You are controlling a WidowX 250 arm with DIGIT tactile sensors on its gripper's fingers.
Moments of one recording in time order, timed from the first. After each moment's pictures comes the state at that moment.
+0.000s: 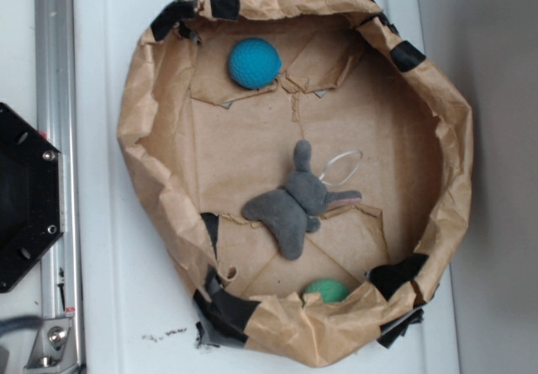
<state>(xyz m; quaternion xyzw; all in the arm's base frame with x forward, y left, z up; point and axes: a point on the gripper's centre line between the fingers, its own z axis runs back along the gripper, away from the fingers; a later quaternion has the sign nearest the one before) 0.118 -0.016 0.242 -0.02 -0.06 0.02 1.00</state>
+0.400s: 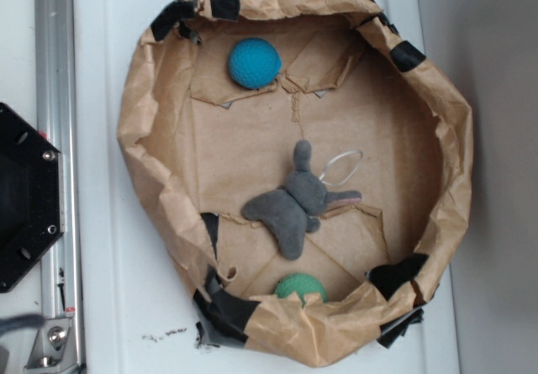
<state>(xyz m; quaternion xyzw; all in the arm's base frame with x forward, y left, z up) 0.119 -0.016 0.238 -0.02 -0.05 0.01 1.00</state>
